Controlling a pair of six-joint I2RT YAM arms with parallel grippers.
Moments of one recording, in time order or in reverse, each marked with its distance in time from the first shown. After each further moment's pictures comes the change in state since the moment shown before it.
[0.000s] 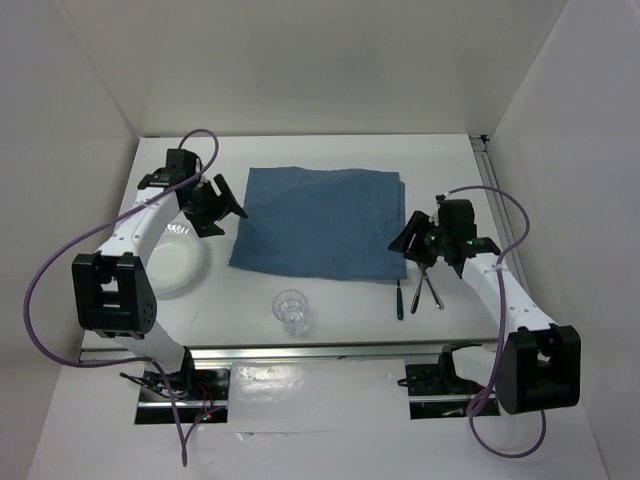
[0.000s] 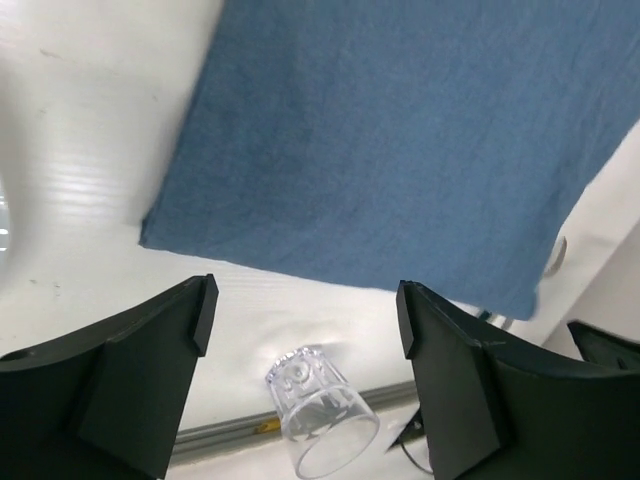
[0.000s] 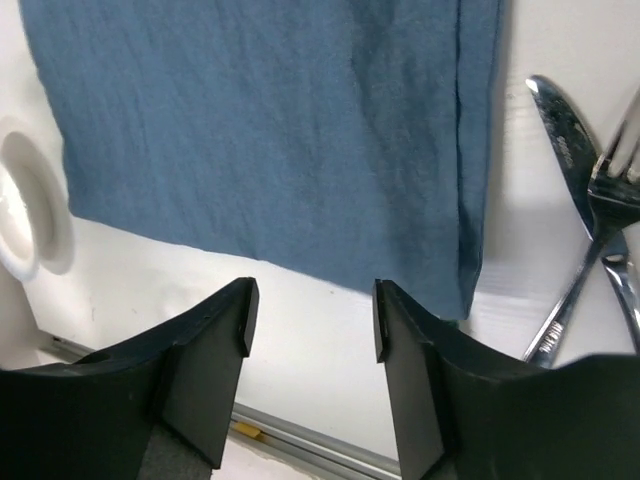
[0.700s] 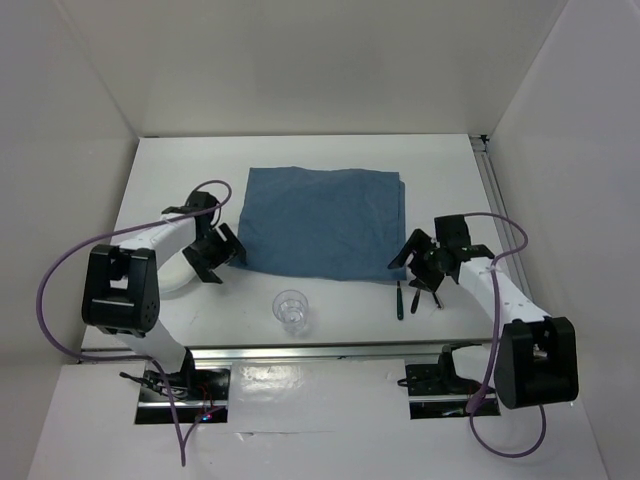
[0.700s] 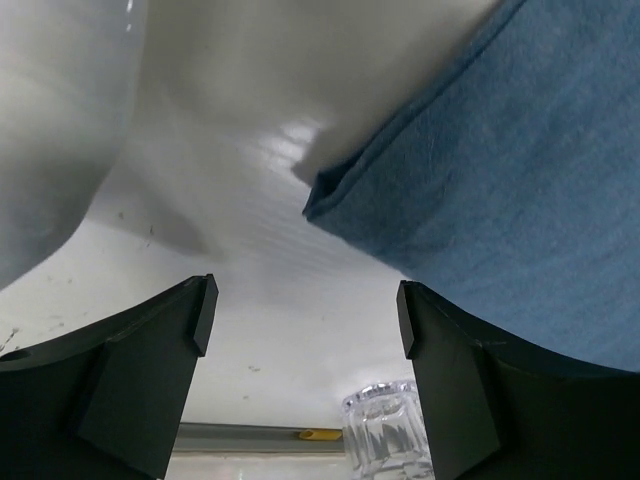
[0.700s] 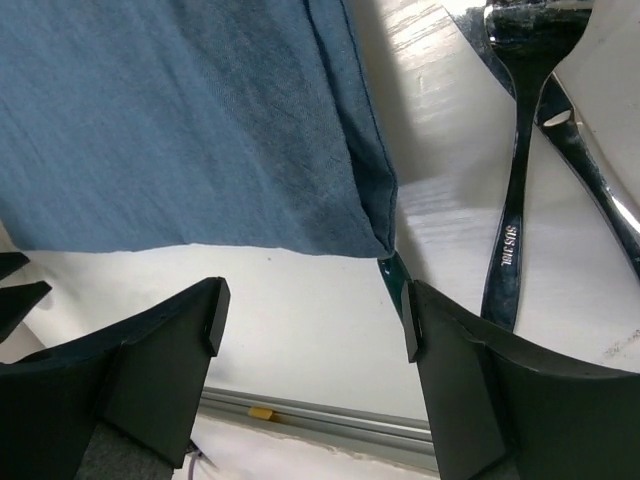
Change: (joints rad) left arm -0.067 0.010 -0.302 0.026 -0.220 -0.143; right arm 0.000 0.025 -0.084 -0.117 0.082 0.153
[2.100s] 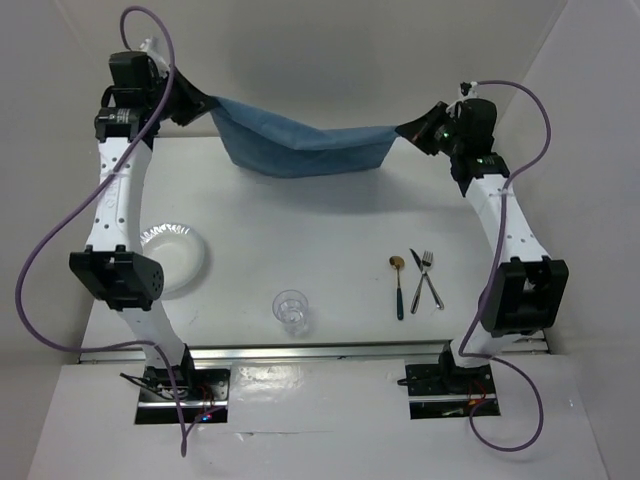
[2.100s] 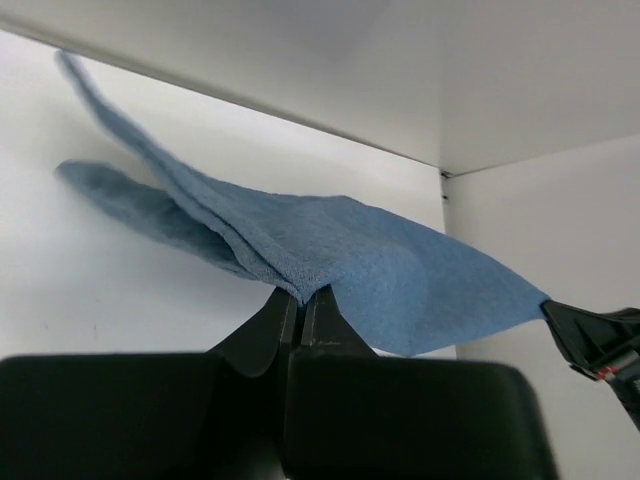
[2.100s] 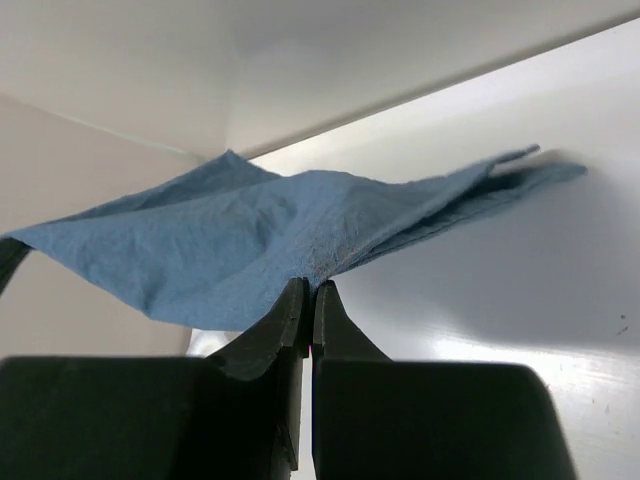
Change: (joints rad) left arm 0.114 0.219 1.178 0.024 0.257 0.140; right arm -0.062 0.420 0.843 0.372 -0.156 -0.011
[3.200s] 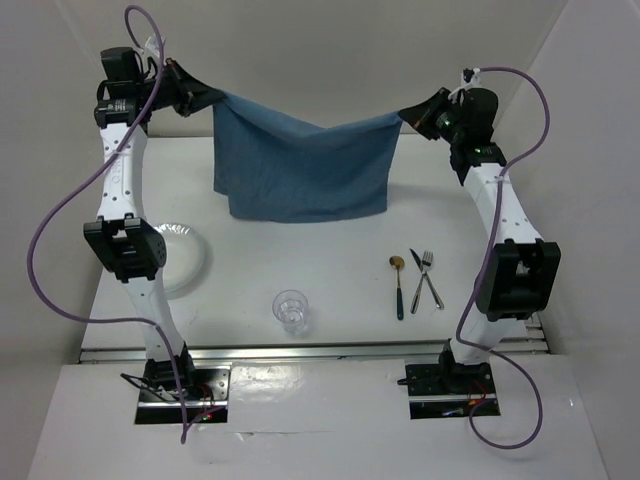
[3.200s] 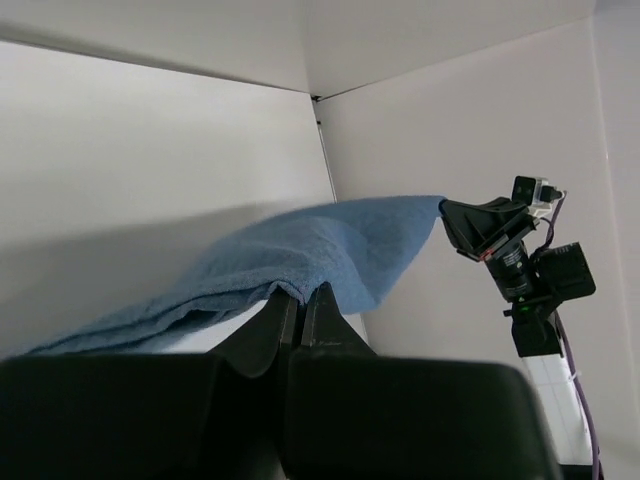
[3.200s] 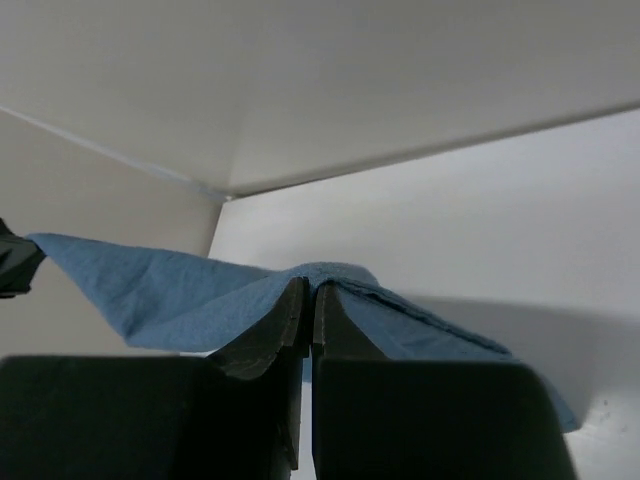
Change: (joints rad) left arm 0.131 0.261 0.242 0.073 0.546 -0.124; right arm -0.021 0.071 0.069 0.090 -0.014 -0.035
